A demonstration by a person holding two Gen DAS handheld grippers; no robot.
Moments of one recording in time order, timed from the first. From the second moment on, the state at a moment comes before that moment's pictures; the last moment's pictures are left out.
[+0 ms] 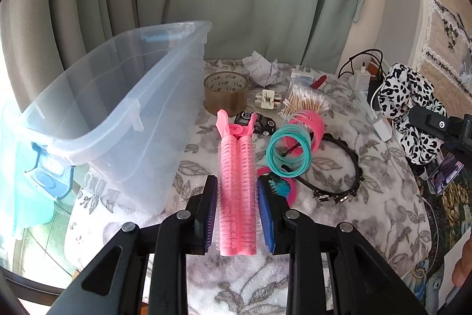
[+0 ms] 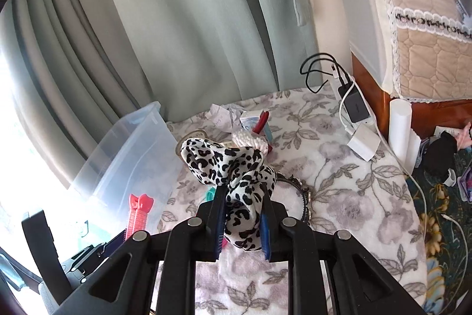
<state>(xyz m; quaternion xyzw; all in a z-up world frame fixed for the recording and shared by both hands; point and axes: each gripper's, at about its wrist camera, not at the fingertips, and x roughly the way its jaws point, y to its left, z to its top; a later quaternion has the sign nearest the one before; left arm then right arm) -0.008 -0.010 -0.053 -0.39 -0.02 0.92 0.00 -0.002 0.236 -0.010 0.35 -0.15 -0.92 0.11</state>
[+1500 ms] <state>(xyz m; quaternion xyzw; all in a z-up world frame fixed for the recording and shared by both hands) -0.020 -0.202 -0.010 -0.27 -0.21 0.94 -0.06 -0.026 -0.010 0.021 0.35 -0.02 -0.89 0.30</state>
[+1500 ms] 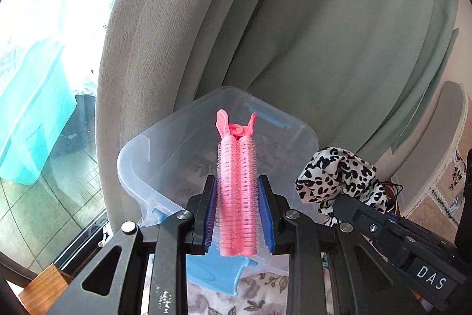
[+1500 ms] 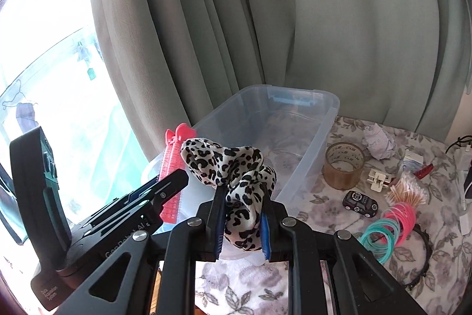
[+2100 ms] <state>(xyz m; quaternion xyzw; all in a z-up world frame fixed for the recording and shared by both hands) -0.049 -0.210 -0.028 -0.29 -0.21 0.93 -0.06 -0.065 -0.031 -0.019 0.39 -0.02 -0.86 0.32</state>
